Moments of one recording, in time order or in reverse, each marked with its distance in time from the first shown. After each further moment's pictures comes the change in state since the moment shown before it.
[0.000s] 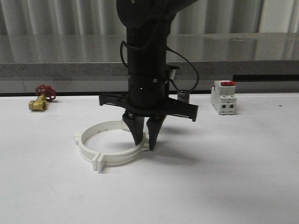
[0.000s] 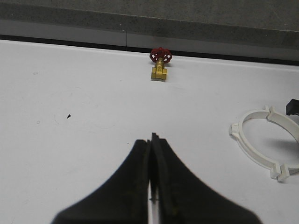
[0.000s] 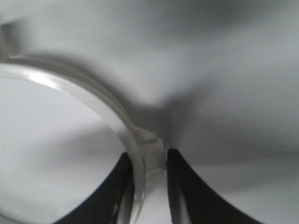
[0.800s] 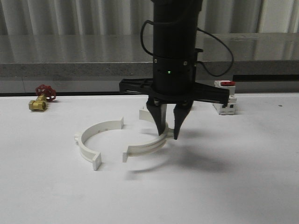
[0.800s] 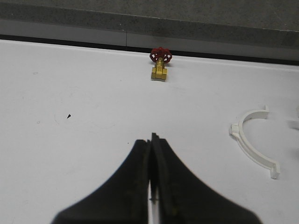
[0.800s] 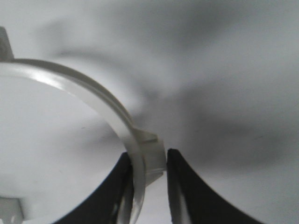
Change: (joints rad) left arm 0.000 0.000 0.000 0.000 0.000 0.000; right arm -0.031 -0.160 0.171 -0.042 -0.027 -0.059
